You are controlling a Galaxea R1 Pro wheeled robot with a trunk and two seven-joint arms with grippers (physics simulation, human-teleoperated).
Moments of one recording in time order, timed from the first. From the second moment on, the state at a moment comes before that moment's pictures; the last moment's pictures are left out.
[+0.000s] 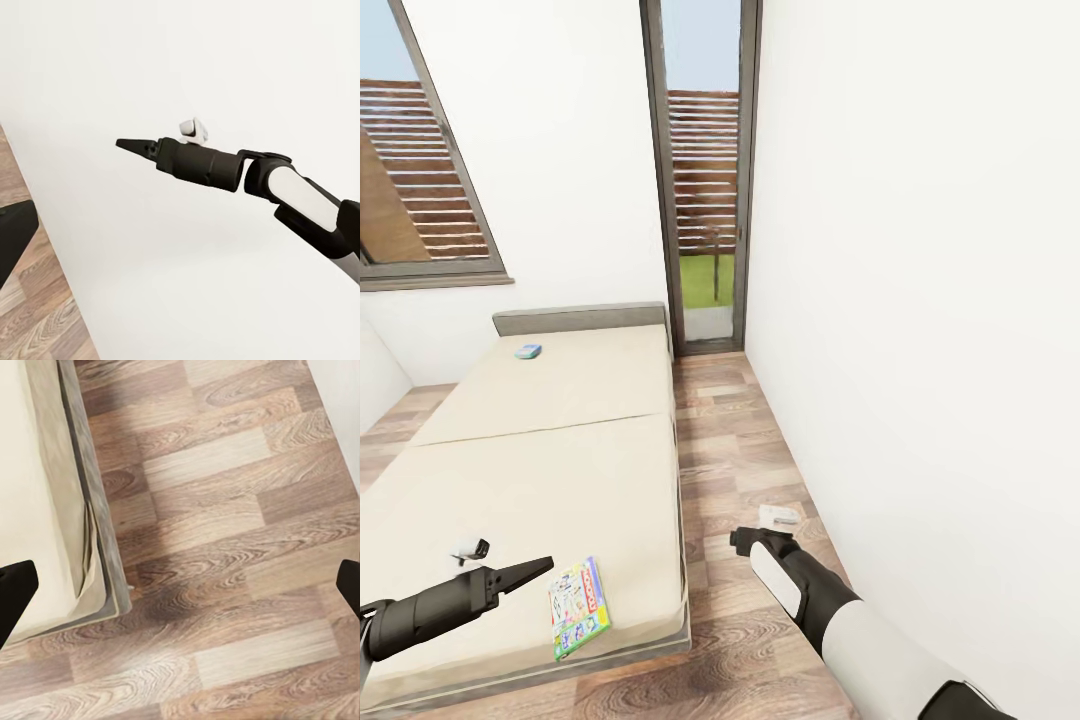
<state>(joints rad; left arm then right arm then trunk) -0.24 0.27 0.48 -1.26 0.09 0.93 -1.52 -0.73 0.17 0.51 -0.56 -0.67 0.35 -0.47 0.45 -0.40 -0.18</state>
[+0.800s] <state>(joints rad) -0.24 0.27 0.48 -1.26 0.09 0.93 -1.52 -0.73 0.17 0.52 -0.57 -0.67 0.35 -0.47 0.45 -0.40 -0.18</state>
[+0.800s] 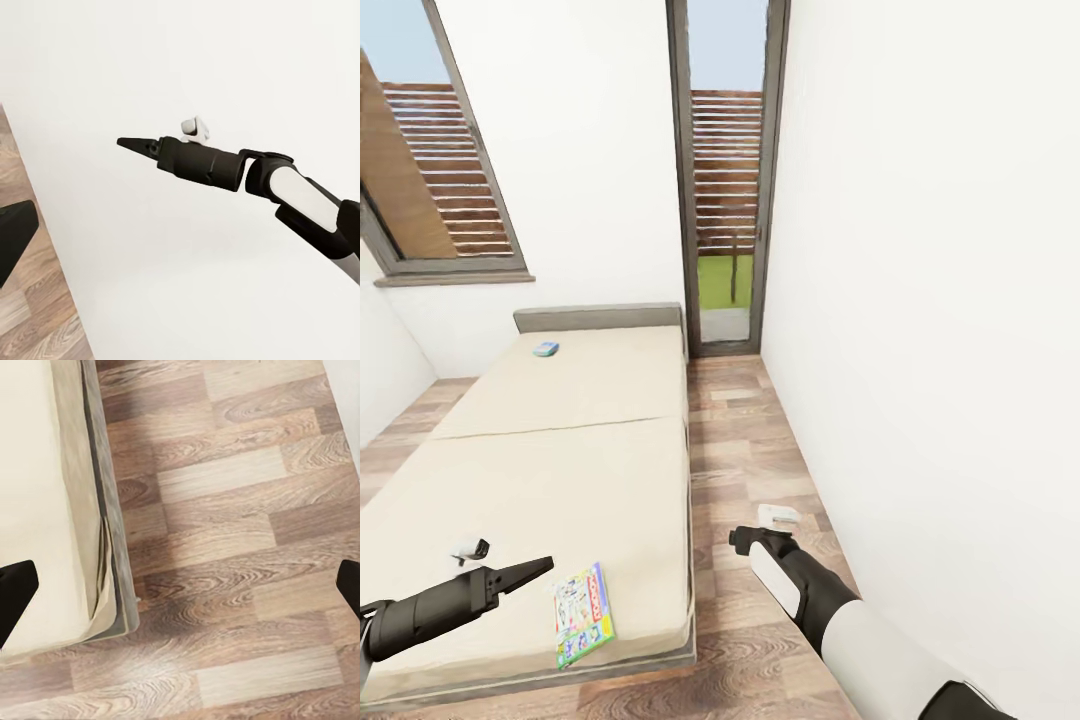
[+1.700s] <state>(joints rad) -0.24 0.27 0.48 -1.26 0.09 0.93 -1.52 -0.73 0.17 0.52 -0.57 -0.67 0.36 -0.47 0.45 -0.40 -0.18</state>
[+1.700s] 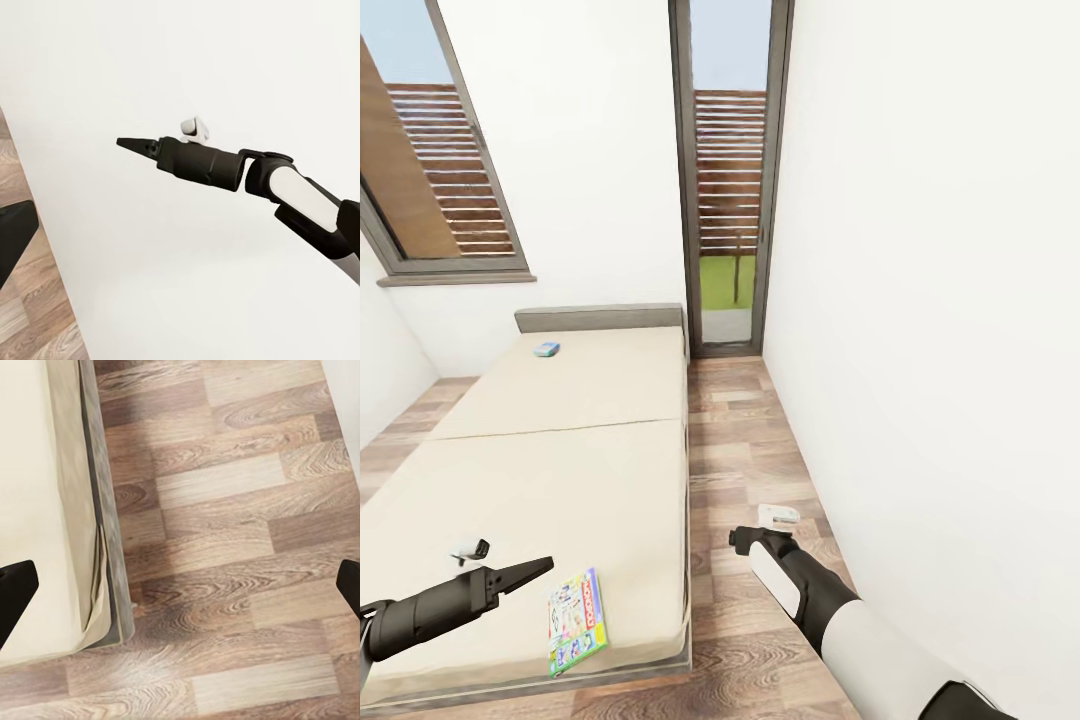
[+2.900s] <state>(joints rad) -0.25 0.28 0.53 -1.04 0.09 0.86 -1.00 -0.73 0.17 0.51 -0.57 -0.68 0.36 -0.47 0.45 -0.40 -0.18</state>
